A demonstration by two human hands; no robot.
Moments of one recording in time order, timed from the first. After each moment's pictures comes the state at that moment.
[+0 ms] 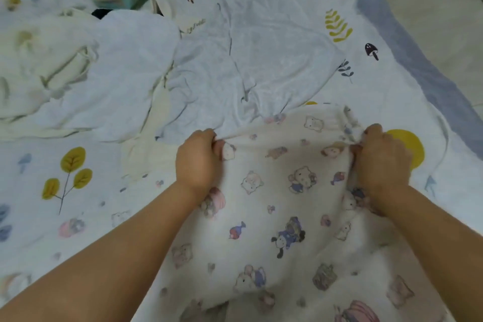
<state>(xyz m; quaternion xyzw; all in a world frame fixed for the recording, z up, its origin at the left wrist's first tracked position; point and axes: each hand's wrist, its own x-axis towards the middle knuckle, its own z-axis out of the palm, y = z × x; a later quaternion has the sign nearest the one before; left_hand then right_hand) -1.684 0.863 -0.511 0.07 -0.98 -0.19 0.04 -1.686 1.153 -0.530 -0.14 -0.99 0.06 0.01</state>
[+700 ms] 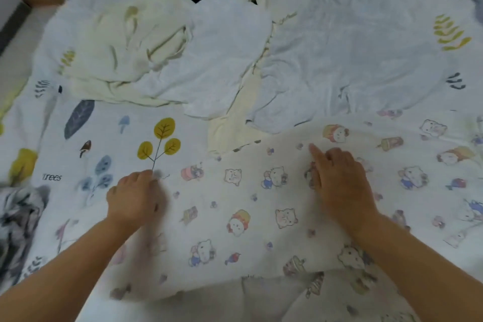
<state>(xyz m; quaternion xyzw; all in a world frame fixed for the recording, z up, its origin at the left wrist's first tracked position) -1.547 0.614 -0.510 0.27 -0.94 -0.02 -0.19 -1.638 0.959 -0.521 0.19 -0.97 0.12 0.03</state>
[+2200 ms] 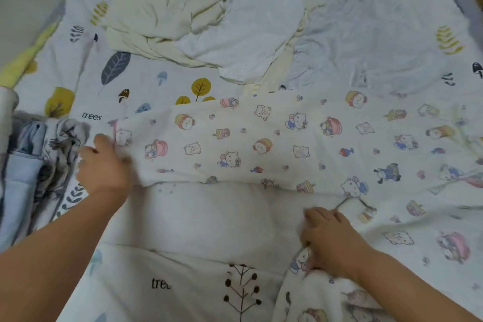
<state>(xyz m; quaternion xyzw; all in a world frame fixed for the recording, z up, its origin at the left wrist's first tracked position) -1.440 0.535 -0.509 0.46 -0.88 -0.12 0.04 -1.470 0.933 -0.496 0.34 -0.86 -0.07 -0.36</state>
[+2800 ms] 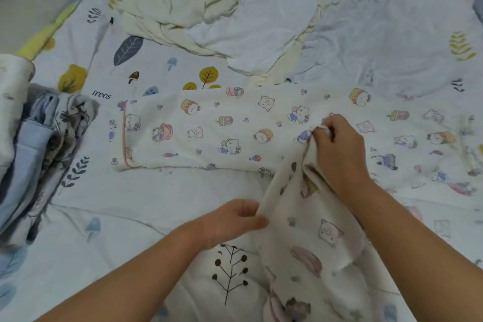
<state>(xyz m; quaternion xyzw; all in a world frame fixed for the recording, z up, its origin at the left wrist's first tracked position) -1.407 0.733 -0.481 0.16 -0.65 -0.65 -0.36 -1.547 0.892 -0.442 0.05 -0.90 0.42 -0.03</state>
